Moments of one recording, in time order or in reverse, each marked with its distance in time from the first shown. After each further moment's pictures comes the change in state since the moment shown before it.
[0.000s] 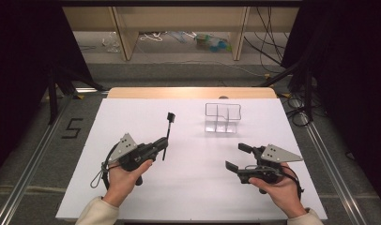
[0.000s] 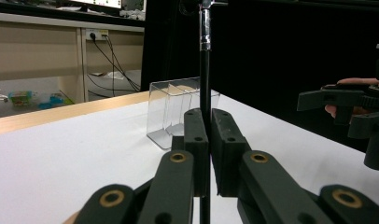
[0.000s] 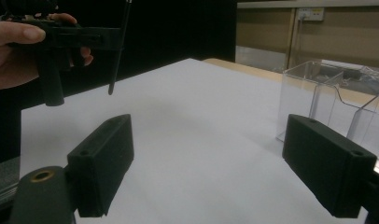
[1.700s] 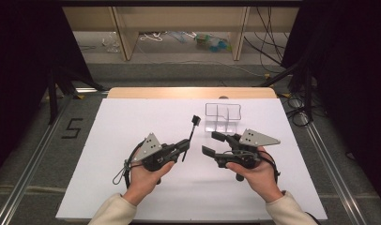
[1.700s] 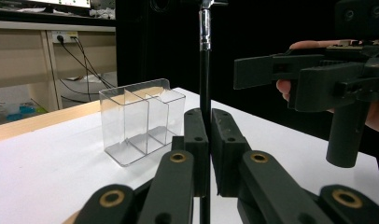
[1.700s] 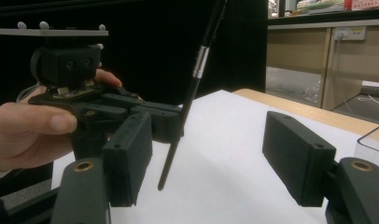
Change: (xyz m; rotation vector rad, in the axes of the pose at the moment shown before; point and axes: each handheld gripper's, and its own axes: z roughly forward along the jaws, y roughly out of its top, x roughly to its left) left arm -0.036 0.000 0.044 0.018 -0.085 0.050; right arm 0.019 0.043 0.054 -0.051 0.129 0.035
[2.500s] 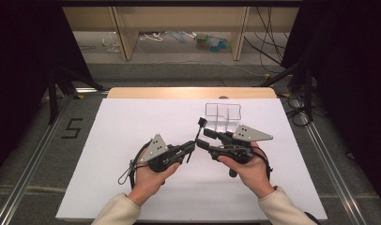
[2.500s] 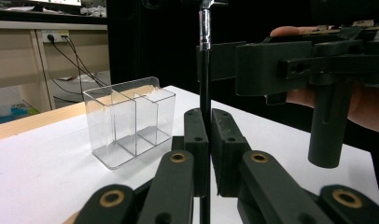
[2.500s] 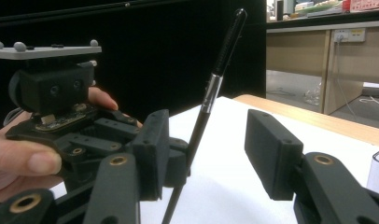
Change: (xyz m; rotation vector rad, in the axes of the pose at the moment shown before) left arm -0.008 -0.002 0.010 0.014 -0.023 0.018; right arm -0.001 0.006 0.019 -0.022 -0.003 0.009
